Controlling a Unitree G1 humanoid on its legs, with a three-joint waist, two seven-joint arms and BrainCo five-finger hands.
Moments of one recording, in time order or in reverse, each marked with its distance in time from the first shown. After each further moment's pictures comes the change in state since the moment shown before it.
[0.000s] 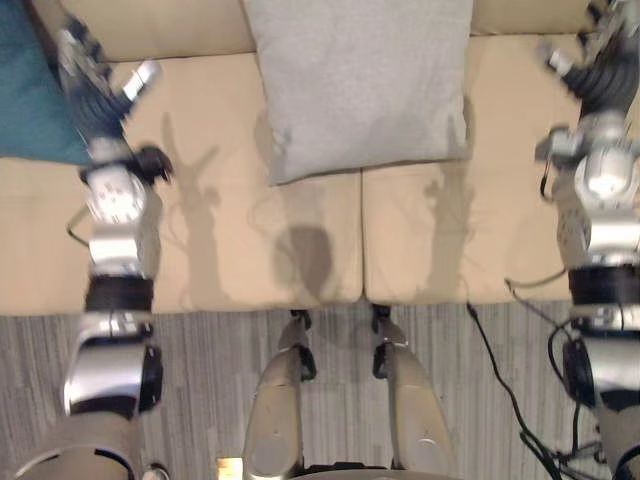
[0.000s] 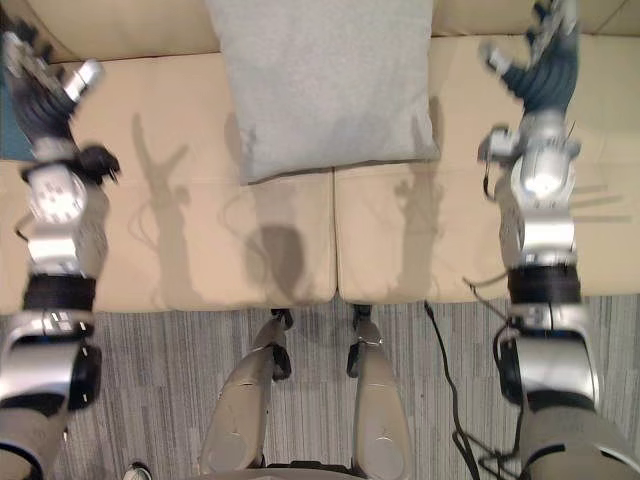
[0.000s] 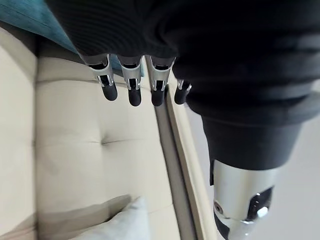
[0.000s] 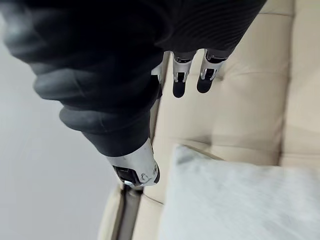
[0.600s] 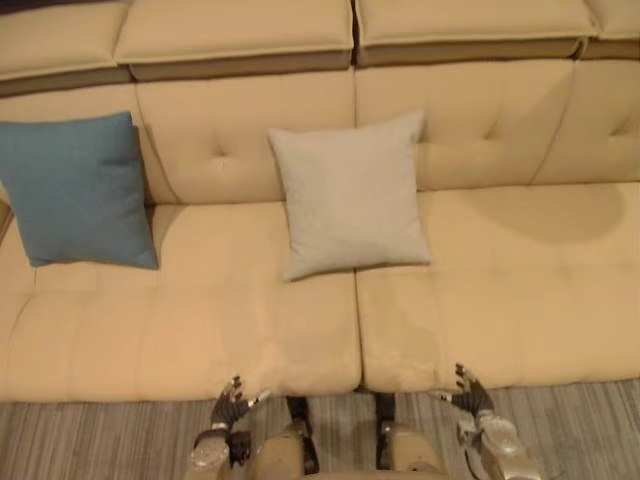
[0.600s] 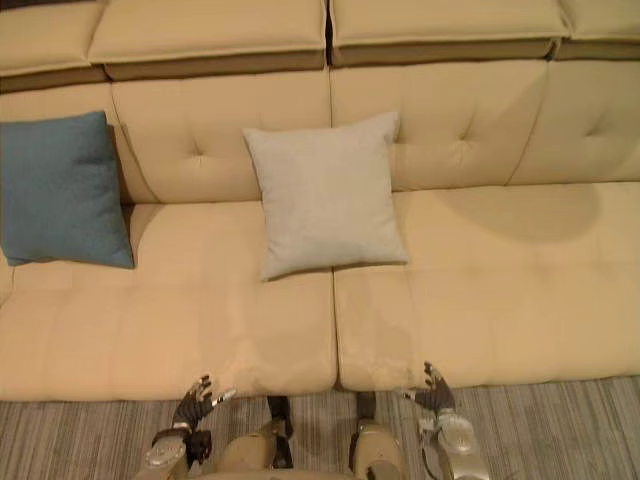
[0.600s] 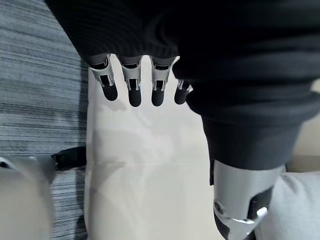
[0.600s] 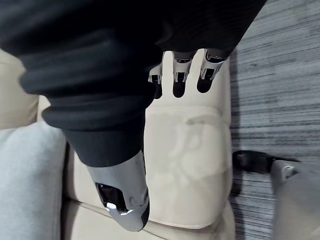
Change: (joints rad) left arm 0.752 -0.361 -0.064 0.493 0.279 0.074 -0.224; right arm 0.771 0.413 -0.027 0.521 -0.332 0.045 0.152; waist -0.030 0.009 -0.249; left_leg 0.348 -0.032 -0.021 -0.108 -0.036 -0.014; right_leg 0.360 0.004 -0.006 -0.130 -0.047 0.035
